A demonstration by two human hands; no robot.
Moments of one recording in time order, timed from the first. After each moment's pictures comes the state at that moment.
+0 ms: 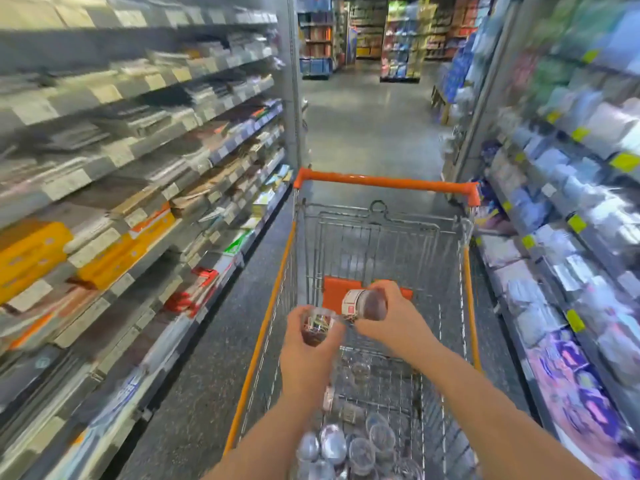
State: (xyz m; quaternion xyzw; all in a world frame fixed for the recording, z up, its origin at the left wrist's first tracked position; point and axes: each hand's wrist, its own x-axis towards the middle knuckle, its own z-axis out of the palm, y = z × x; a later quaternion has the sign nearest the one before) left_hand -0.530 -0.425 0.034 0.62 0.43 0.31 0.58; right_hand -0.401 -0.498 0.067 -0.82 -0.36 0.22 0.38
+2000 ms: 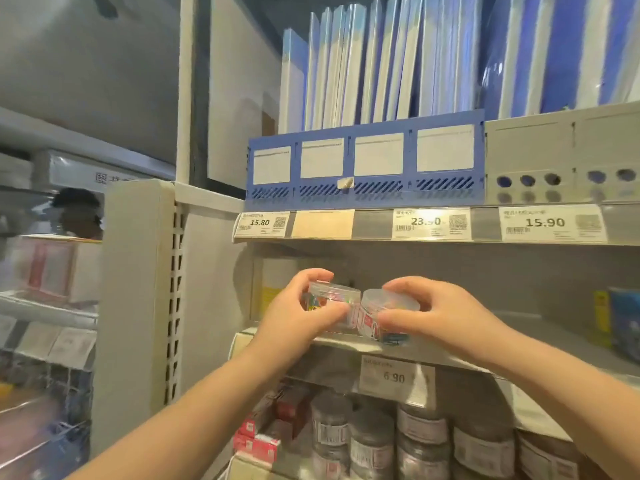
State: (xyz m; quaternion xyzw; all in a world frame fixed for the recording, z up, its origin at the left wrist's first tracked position) left_hand -1.452 -0.213 0.419 0.45 0.65 0.61 -0.05; right_hand -1.323 -0.064 0.444 -0.09 -0.91 0.24 0.33
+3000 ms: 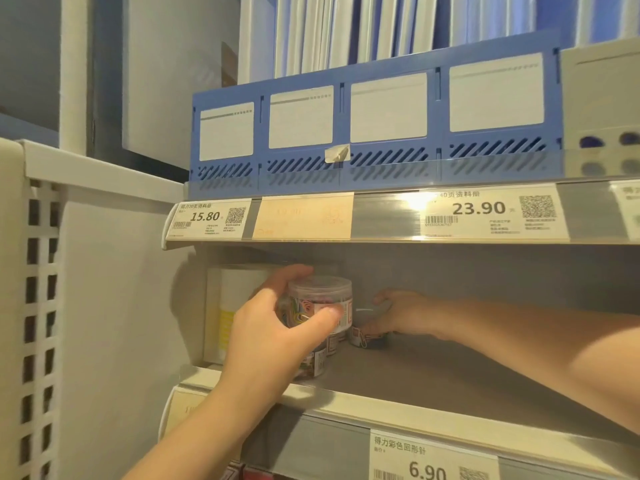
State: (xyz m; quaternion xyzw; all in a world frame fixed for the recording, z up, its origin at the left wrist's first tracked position) left_hand -1.521 -0.155 0.418 0.42 0.63 0.63 -0.16; right_hand -1.480 0.064 0.443 -0.23 -0.93 0.23 0.18
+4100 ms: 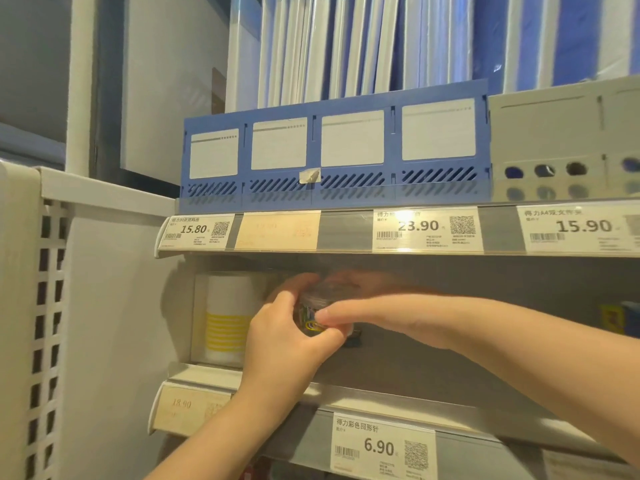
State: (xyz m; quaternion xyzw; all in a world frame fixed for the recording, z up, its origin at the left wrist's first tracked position) left_hand -1.489 -0.133 0.415 0.44 0.64 0.58 -0.23; right_hand -1.399 -0.024 0.475 -0.03 -0.93 0.32 0.19
